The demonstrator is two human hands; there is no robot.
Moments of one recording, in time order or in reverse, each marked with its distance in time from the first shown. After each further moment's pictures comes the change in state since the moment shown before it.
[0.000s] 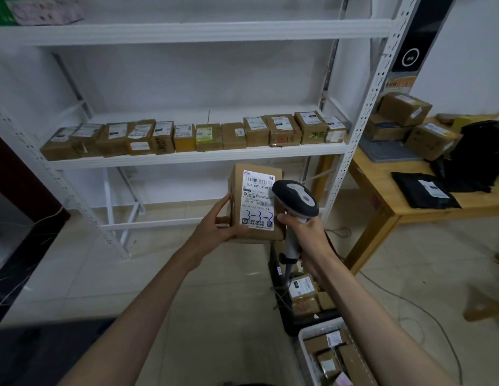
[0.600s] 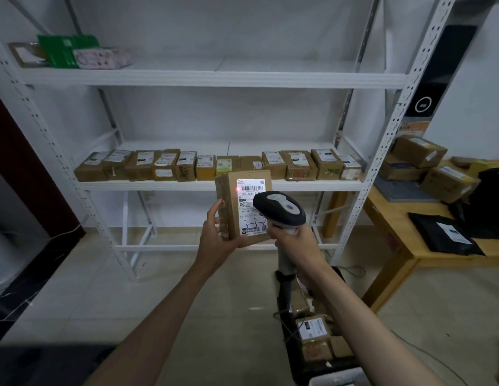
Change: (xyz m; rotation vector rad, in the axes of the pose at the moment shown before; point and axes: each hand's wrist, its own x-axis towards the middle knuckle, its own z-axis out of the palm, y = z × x) left_hand 0.020 0.008 -0.031 0.033 0.381 0.320; right_hand 0.005 -0.046 0.066 -0.246 -0.072 -0.211
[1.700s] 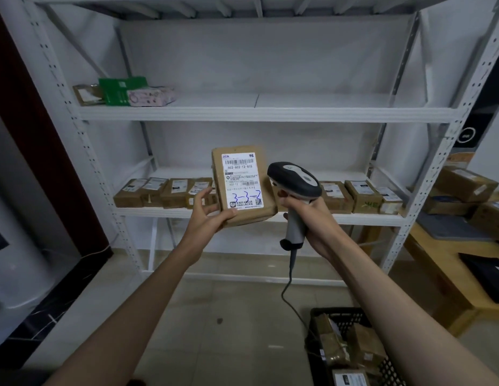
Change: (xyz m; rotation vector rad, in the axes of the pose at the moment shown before) left_hand 0.101 0.044 -0.130 -0.217 0.061 -0.107; right_hand 0.095 -0.087 0.073 0.258 -0.169 -0.056
